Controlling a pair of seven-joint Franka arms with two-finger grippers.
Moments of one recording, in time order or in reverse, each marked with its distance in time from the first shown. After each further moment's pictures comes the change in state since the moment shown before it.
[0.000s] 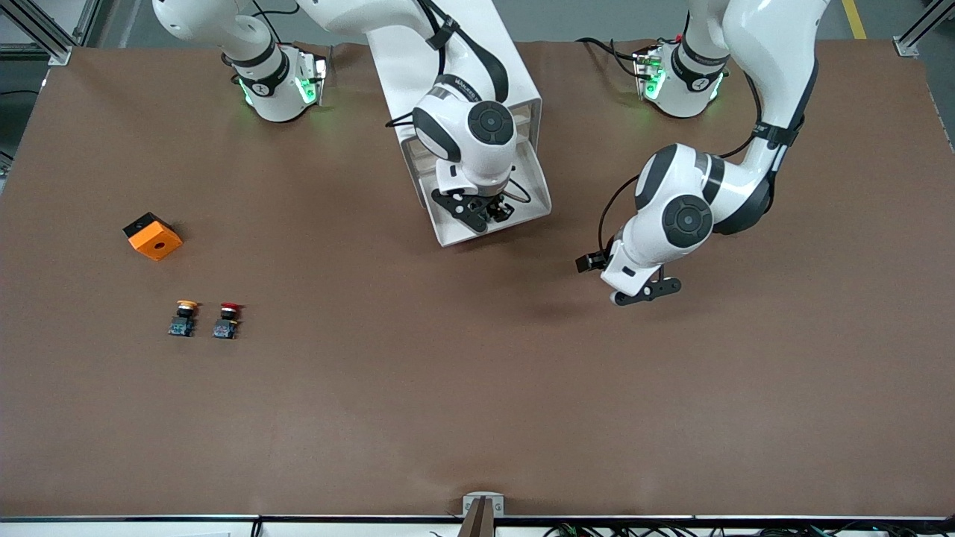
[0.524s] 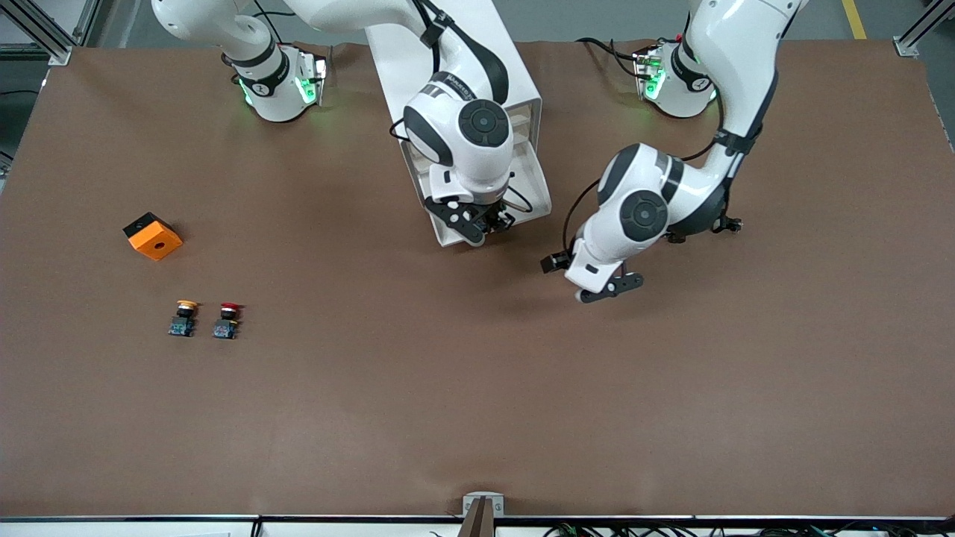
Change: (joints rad) left arm -0.110 0.070 -0.005 0.044 -0.052 0.097 -0.118; right arm -0.069 -0.003 -0.014 0.153 0.000 -0.128 -0.103
